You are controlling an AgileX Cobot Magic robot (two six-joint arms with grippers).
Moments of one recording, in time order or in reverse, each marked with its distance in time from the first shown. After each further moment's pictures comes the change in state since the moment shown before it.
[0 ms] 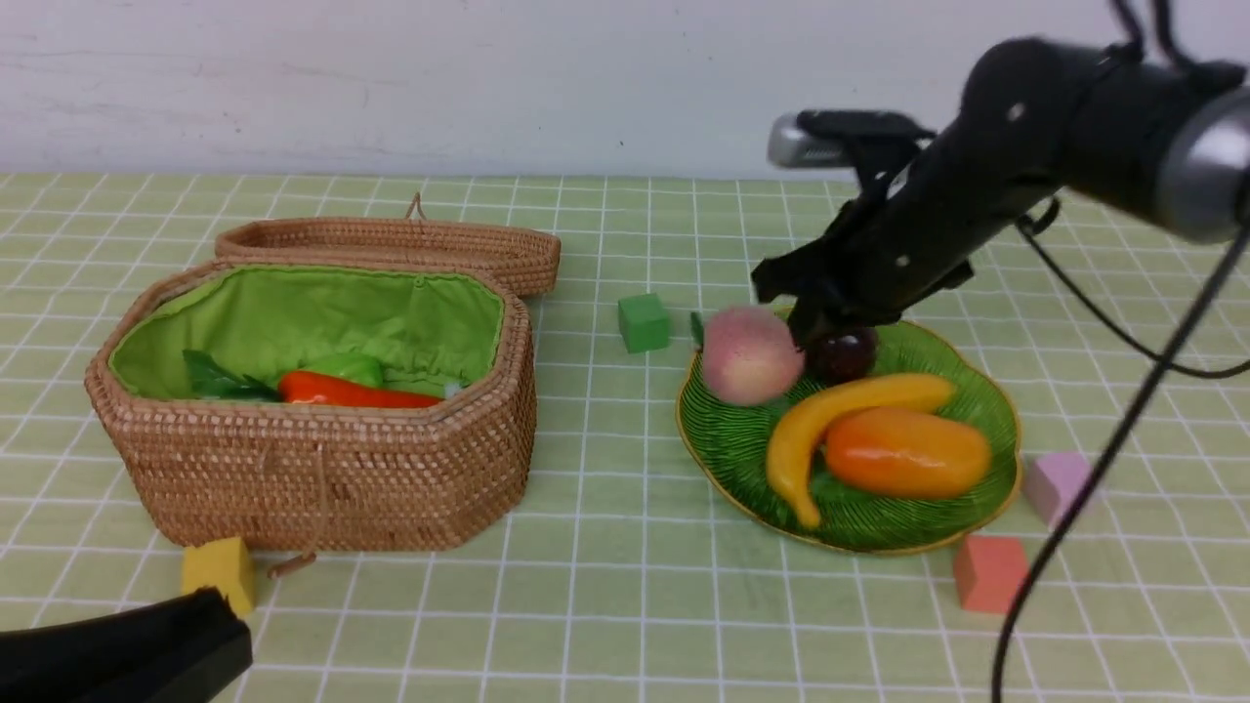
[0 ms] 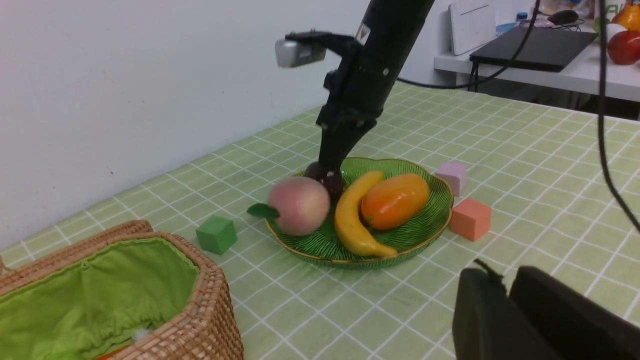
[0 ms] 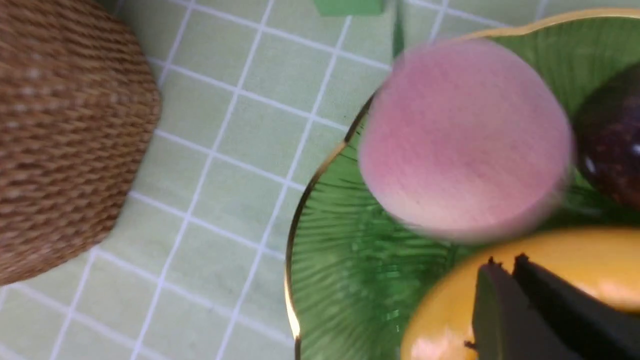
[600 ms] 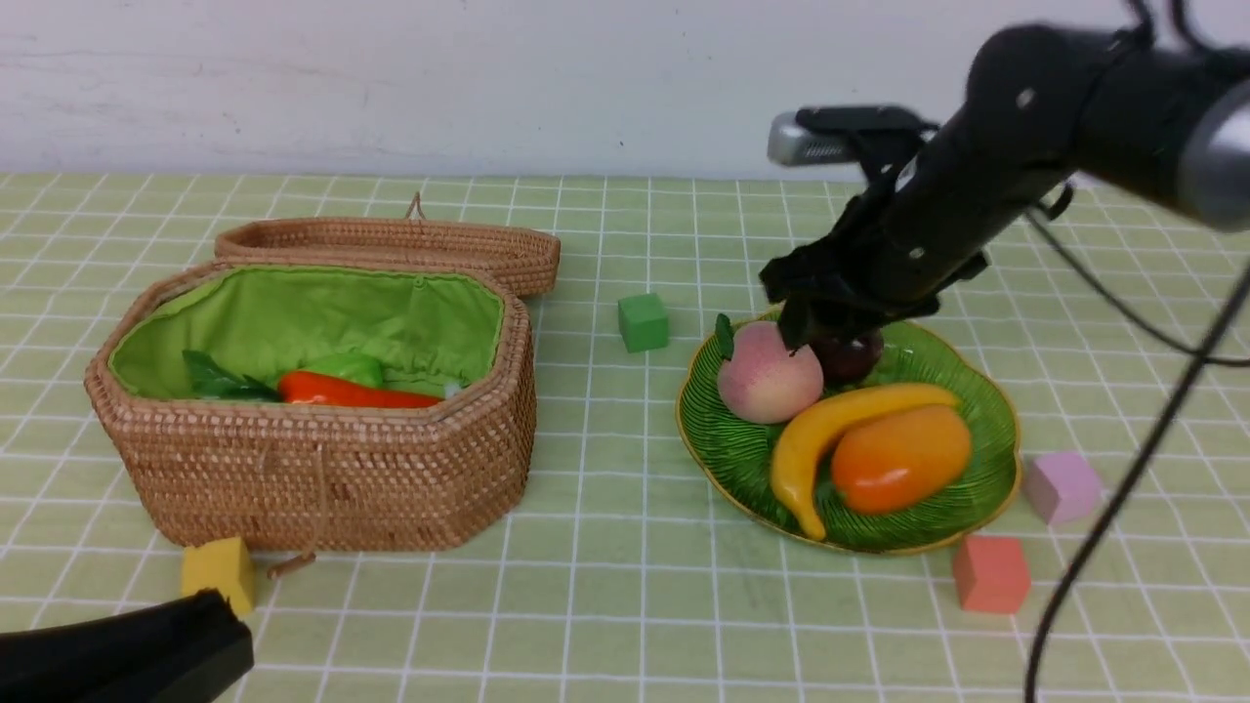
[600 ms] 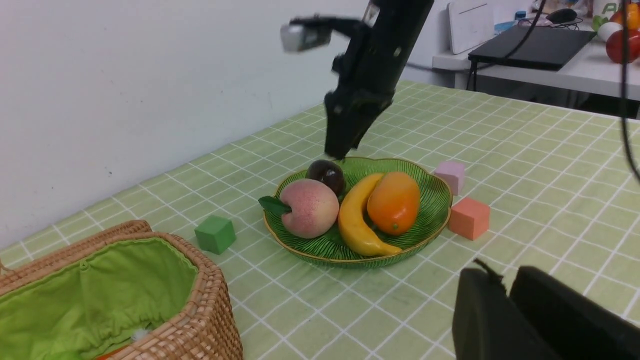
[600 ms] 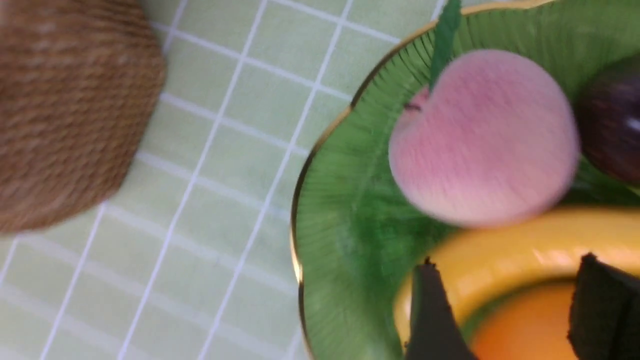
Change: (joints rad) right arm 0.005 -0.116 0.001 -0.050 0.142 0.000; left arm 0.000 0.000 0.000 0.000 0.003 0.002
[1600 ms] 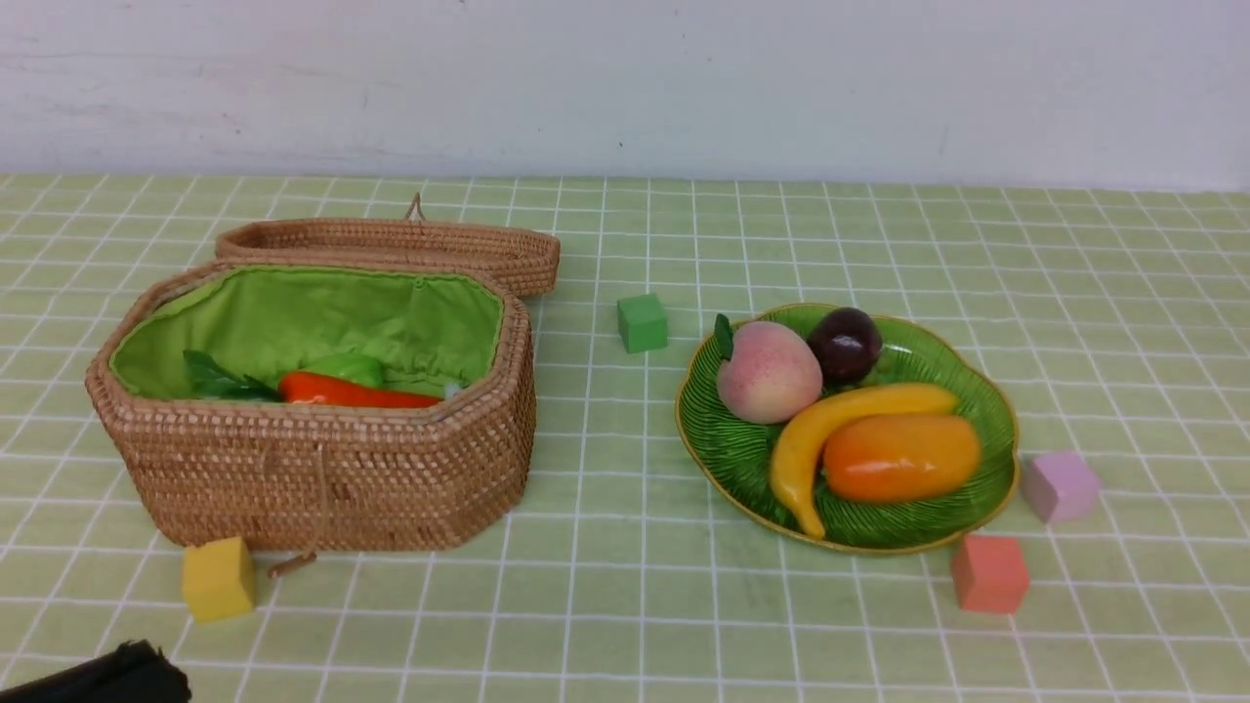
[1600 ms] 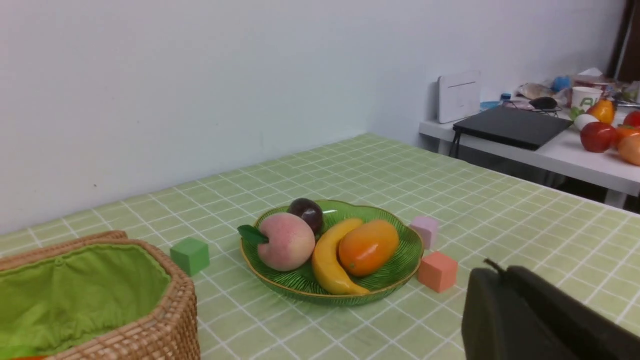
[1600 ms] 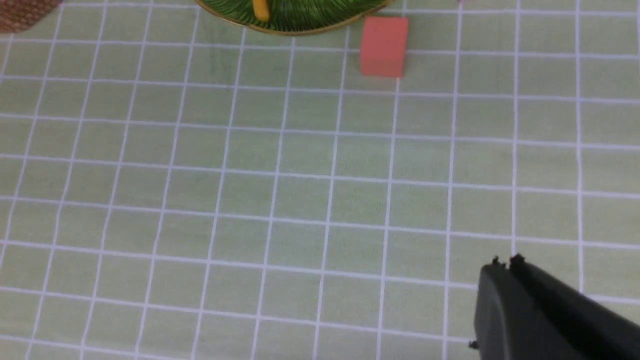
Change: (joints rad) right arm 0.000 -1.322 0.836 -0.211 0.305 0.376; left arm -0.027 -0.164 0.066 -0.001 -0.038 -0.184
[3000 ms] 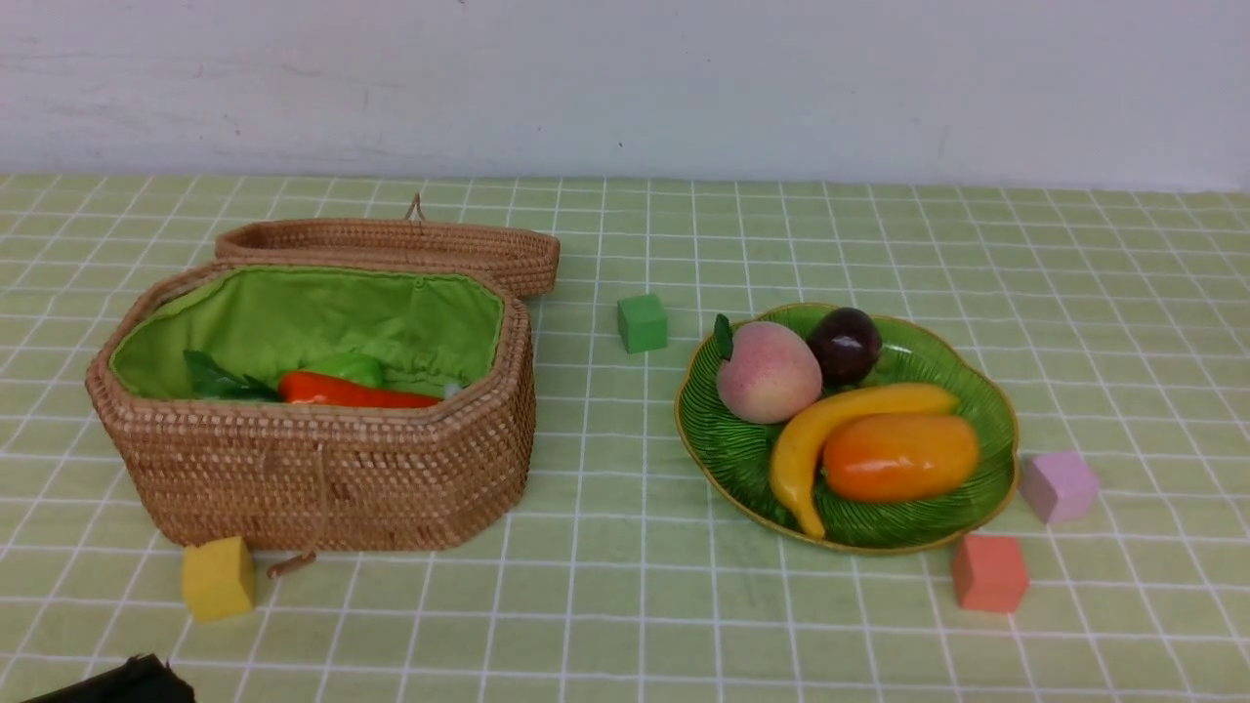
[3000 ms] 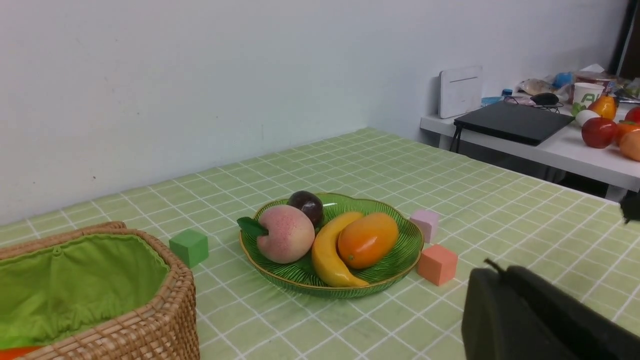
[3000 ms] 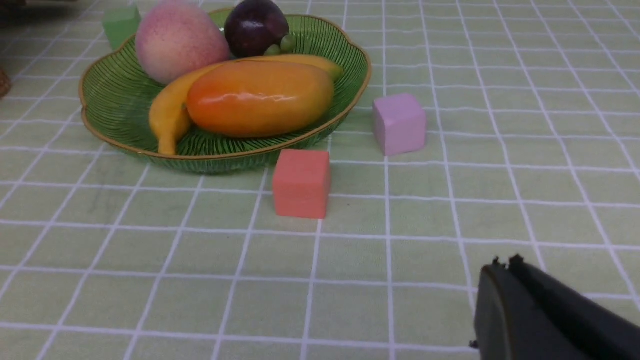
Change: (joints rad) right arm -0.349 -0.559 0.846 0.181 -0.843 -0.435; left arm 0.000 -0.003 0.011 0.000 -0.001 -0.001
